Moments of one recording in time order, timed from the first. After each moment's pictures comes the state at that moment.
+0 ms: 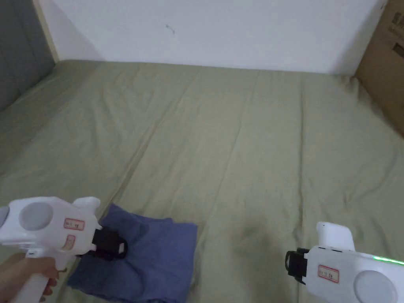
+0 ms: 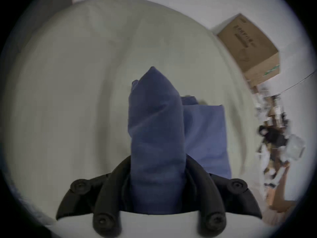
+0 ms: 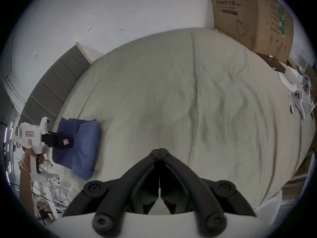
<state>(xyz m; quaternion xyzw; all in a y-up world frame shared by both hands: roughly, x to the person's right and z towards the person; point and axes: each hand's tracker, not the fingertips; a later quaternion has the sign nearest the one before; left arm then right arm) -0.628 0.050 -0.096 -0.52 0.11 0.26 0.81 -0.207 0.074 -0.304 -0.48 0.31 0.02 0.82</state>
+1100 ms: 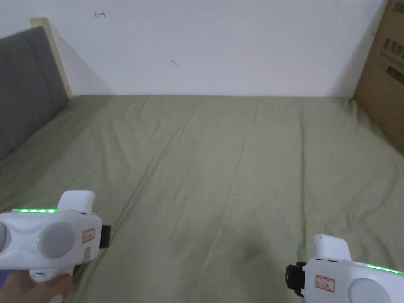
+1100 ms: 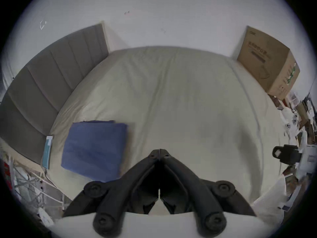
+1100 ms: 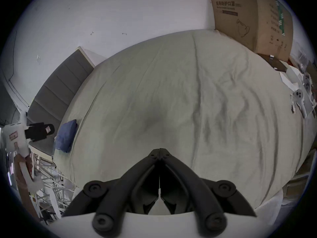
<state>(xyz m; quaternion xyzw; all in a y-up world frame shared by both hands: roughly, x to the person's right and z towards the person) -0.516 0.139 -0.089 -0.39 0.28 0.13 0.87 -0.192 0.084 -0.302 -0.47 0.32 0.00 0.82</state>
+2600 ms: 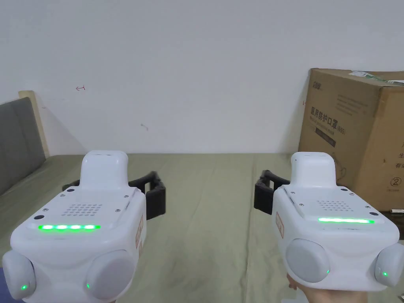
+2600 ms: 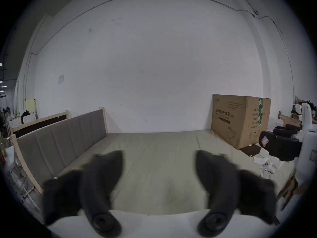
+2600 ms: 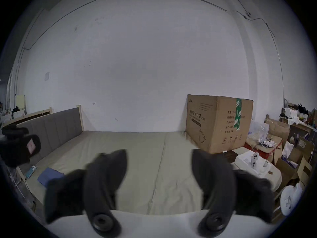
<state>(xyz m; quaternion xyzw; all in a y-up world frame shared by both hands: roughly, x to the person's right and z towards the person) -0.304 0.276 -0.073 -0.07 0.29 0.00 0.95 -0.117 0.278 -0.228 -0.06 0.24 0.02 0.97</state>
